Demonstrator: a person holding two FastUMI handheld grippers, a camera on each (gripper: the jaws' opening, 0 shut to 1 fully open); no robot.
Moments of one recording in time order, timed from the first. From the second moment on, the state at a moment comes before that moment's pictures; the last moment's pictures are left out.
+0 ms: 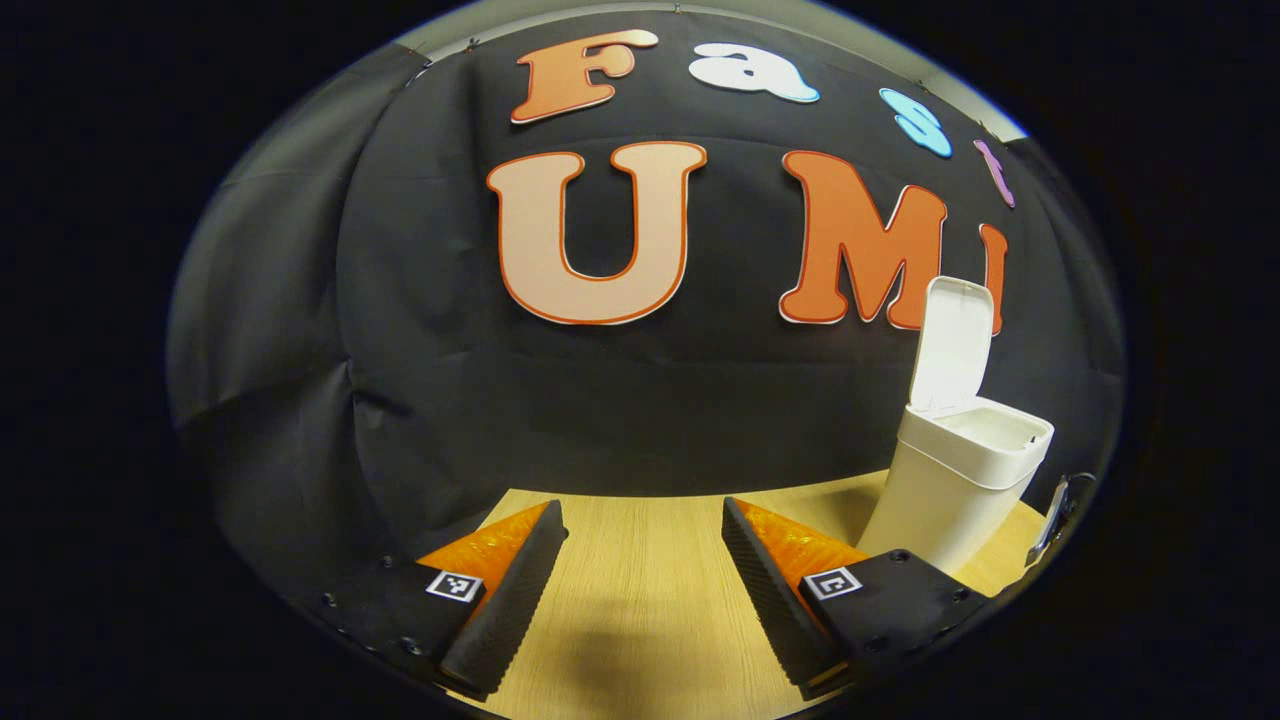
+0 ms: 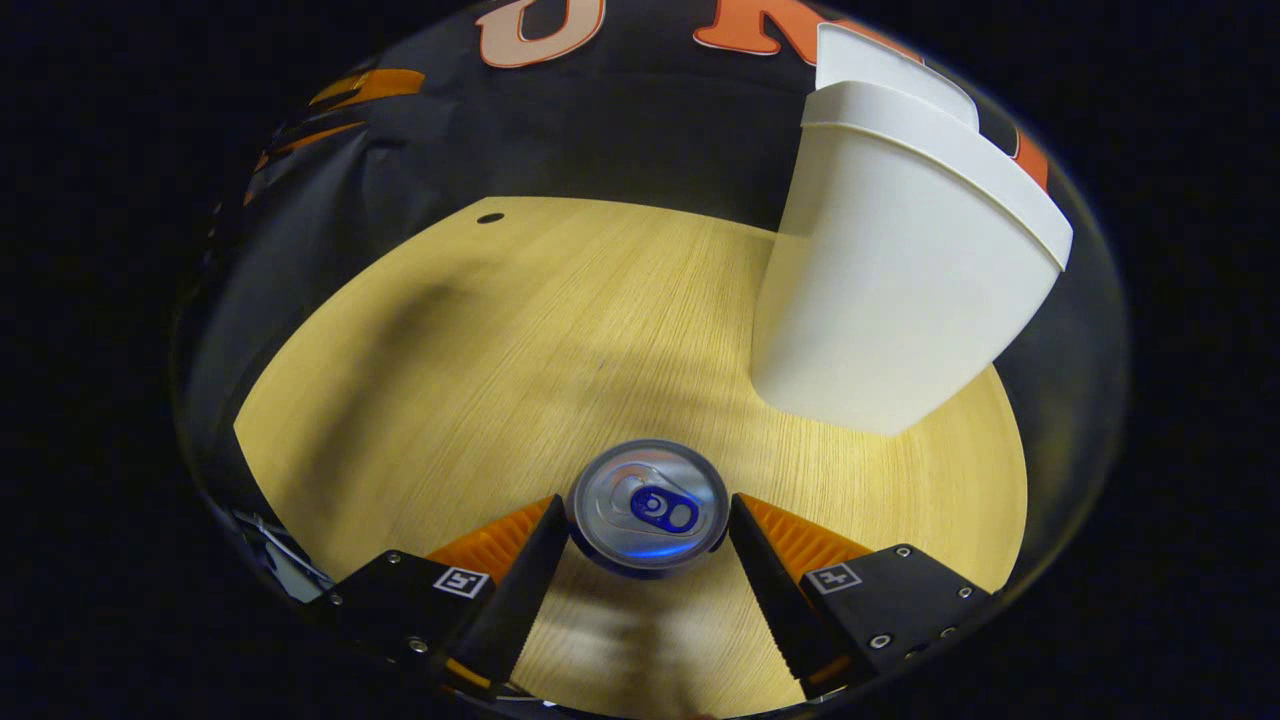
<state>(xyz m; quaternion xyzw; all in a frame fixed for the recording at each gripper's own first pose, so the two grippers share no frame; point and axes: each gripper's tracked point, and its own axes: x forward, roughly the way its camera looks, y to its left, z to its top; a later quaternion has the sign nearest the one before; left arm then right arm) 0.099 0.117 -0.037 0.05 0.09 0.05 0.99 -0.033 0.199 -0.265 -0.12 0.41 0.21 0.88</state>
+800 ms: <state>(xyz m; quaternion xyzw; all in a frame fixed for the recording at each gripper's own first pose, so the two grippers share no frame) 0.083 0.122 -0.036 0.04 0.09 0.06 0.99 -0.034 0.167 -0.178 -0.08 0.35 0.20 0.91</state>
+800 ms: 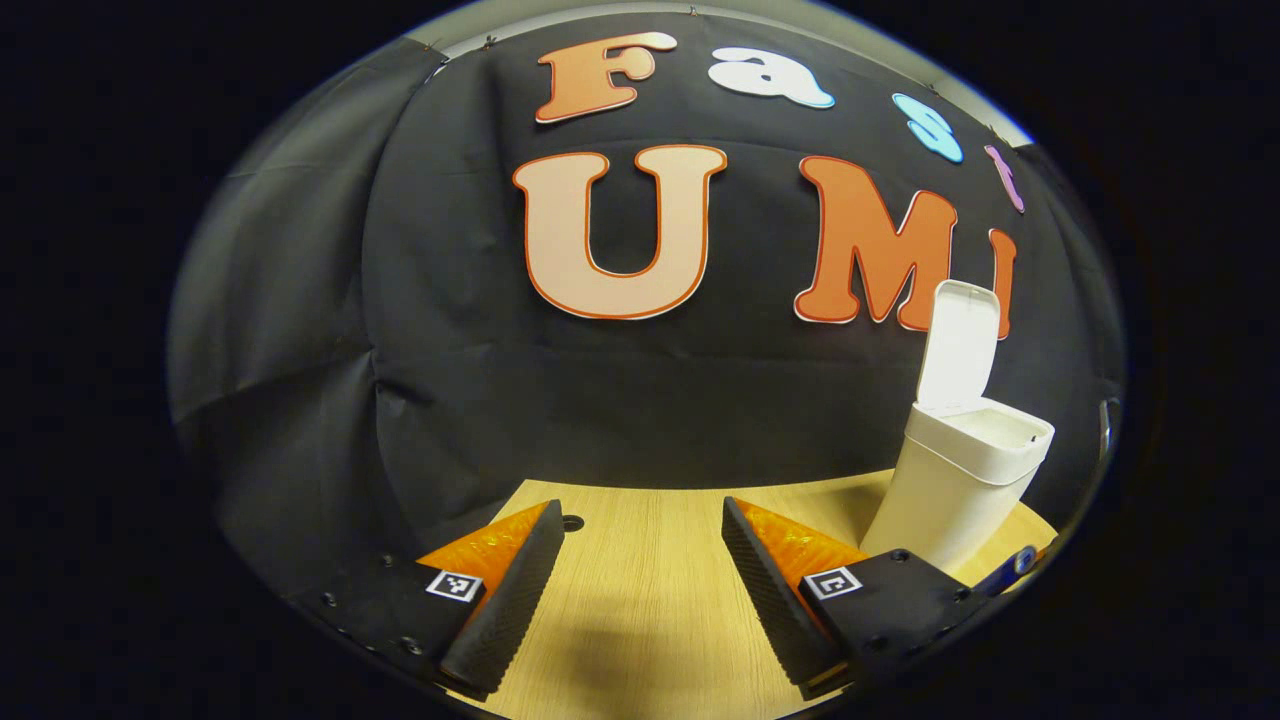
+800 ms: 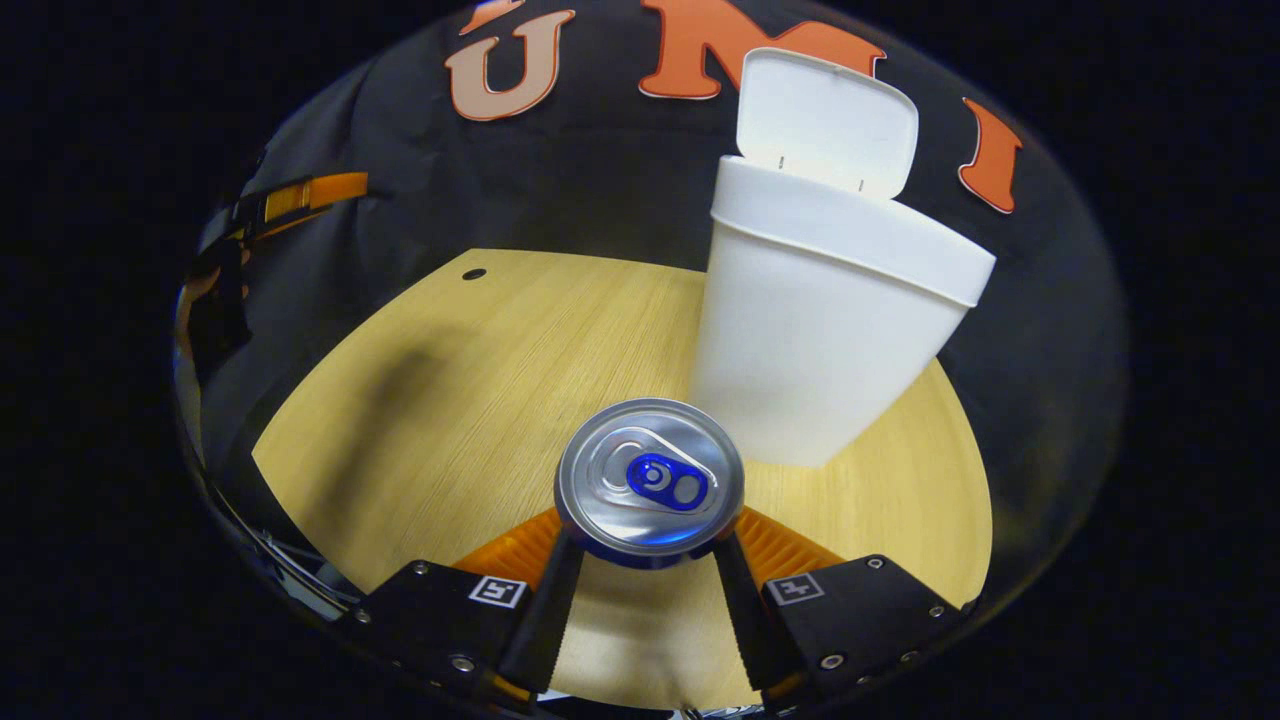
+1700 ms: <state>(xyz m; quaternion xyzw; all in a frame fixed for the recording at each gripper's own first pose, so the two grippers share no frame) 0.085 0.113 -0.035 0.05 0.10 0.06 0.99 0.006 0.137 -0.020 -0.10 0.25 0.19 0.94</state>
